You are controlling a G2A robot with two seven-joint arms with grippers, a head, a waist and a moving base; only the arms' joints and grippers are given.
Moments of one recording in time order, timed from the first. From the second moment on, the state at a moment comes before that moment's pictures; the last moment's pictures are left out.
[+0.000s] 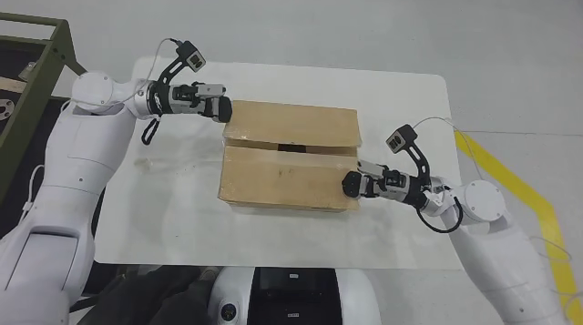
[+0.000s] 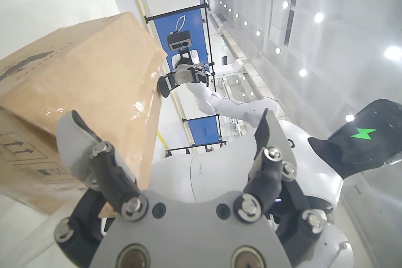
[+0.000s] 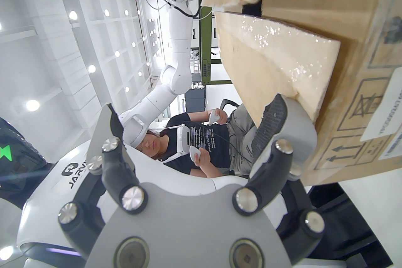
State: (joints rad) left arm 0.71 -0.93 -1.14 -1.04 -0.71 -0.29 -1.53; right arm -1.35 -1.04 1.27 -1.66 0.56 -0.12 1.08
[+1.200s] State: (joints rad) left arm 0.76 -0.87 -1.31 -0.96 -0.81 -0.28 -1.54; right arm -1.18 -1.06 1.25 -1.58 0.57 0.04 0.94
